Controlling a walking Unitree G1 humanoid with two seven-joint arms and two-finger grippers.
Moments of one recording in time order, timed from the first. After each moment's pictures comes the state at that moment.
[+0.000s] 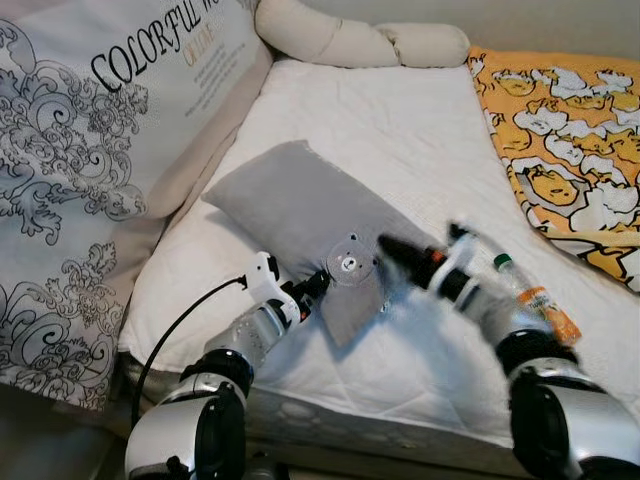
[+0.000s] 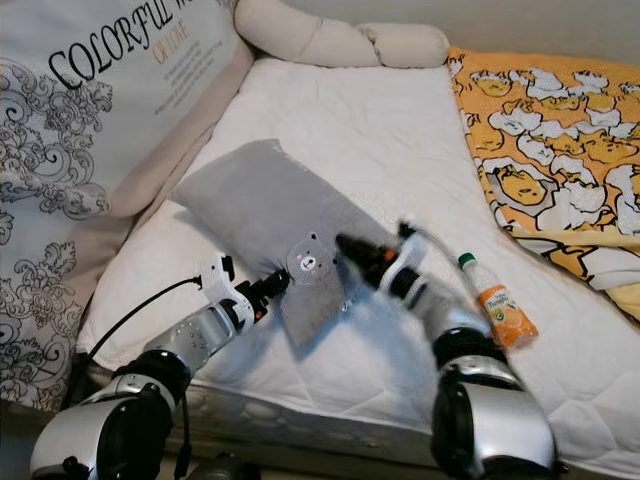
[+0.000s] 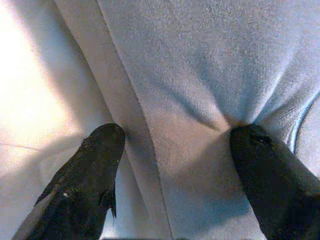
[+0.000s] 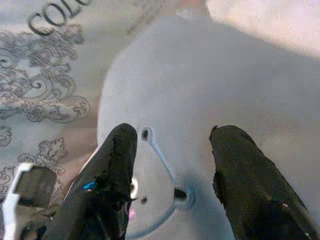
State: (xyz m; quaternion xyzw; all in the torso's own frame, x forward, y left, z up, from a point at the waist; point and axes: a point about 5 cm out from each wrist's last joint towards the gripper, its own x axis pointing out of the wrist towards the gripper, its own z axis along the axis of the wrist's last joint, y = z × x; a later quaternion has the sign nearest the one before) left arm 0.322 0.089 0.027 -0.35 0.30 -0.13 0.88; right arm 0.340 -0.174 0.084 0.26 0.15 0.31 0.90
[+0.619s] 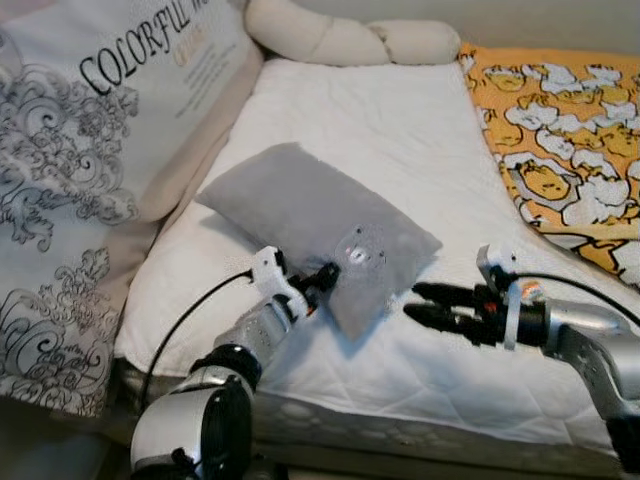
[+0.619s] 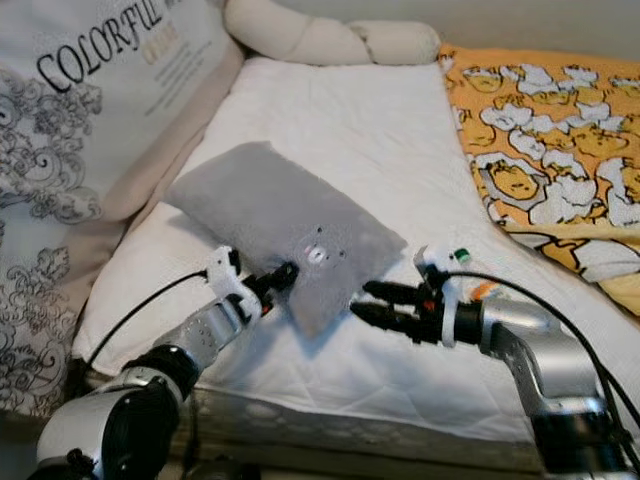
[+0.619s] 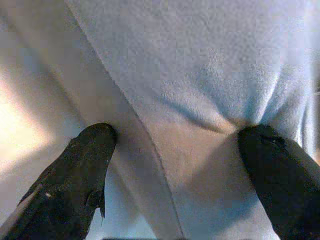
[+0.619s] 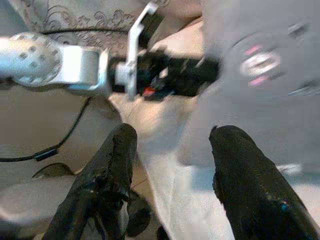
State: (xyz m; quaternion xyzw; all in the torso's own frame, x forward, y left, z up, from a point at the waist) left arm 0.330 0.073 0.040 -0.38 0.26 -0.16 0.87; right arm 0.256 -0.200 0.121 0.05 0.22 0.50 0.83
